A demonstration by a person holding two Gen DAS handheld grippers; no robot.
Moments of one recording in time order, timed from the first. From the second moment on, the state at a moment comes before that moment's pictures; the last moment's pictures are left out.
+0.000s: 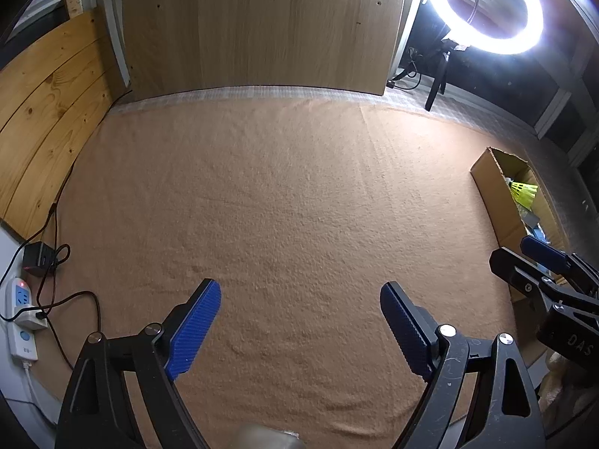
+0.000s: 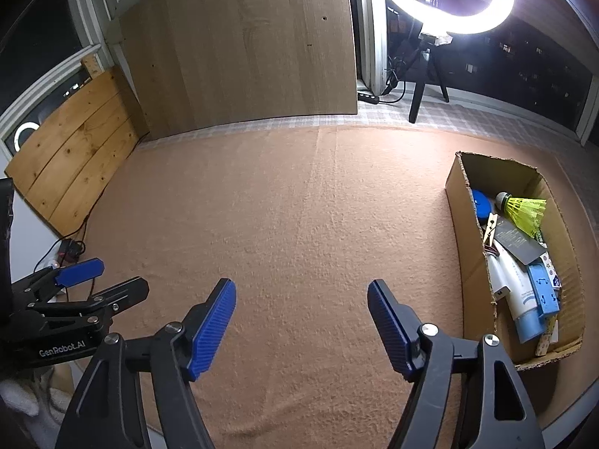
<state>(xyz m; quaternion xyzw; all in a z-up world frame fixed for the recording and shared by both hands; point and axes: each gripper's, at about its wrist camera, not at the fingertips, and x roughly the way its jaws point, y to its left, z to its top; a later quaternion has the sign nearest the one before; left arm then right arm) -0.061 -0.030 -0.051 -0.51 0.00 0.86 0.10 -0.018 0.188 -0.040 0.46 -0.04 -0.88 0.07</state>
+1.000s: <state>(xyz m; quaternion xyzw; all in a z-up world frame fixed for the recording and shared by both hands) -0.073 -0.027 -0.060 -0.51 0.01 0.85 0.09 -0.026 0.188 -0.049 0.47 -0.04 -0.88 0.05</state>
